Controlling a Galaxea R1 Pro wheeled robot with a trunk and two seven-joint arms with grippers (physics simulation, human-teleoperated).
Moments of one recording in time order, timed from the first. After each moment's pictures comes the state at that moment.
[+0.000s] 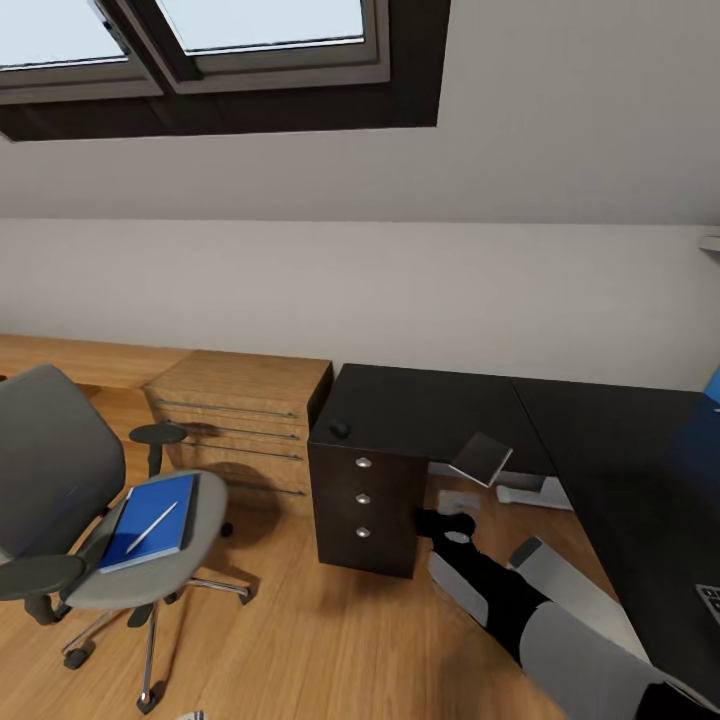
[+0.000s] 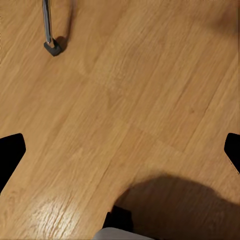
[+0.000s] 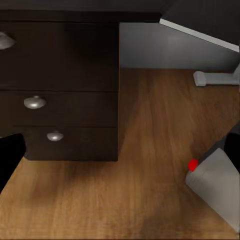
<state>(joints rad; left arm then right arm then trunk) -0.09 -0.04 0.31 -0.72 -0.03 0.14 0.07 -0.73 -0.05 0.82 -0.69 -0.85 0.08 -0.60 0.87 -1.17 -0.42</state>
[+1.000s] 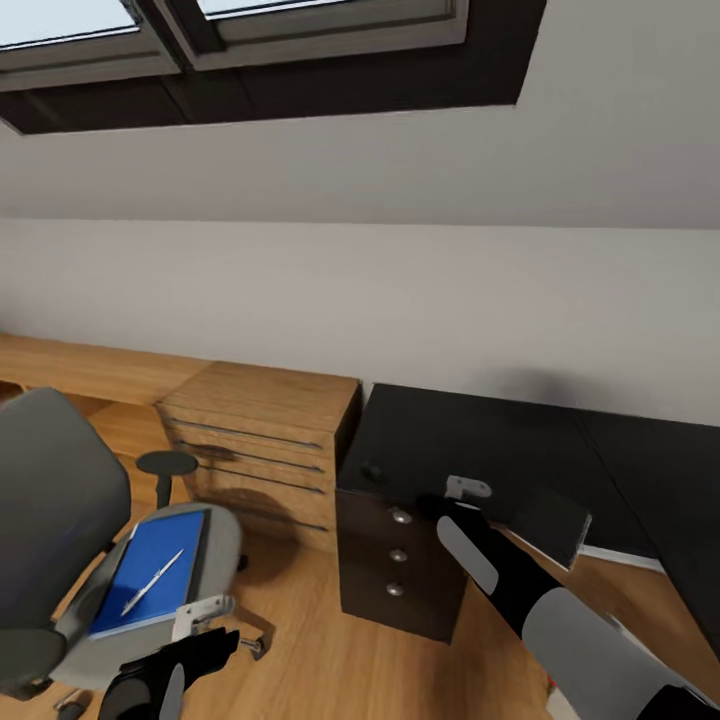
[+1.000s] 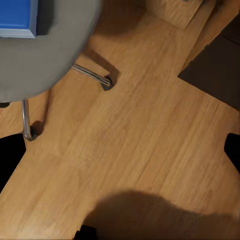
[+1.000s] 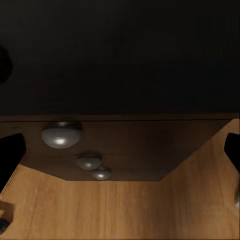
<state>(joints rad) -0.09 -0.14 0.22 -1.42 -0.02 0.79 0.06 -0.74 -0.04 0.59 -0.80 -0.84 0.33 -0.61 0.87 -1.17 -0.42</state>
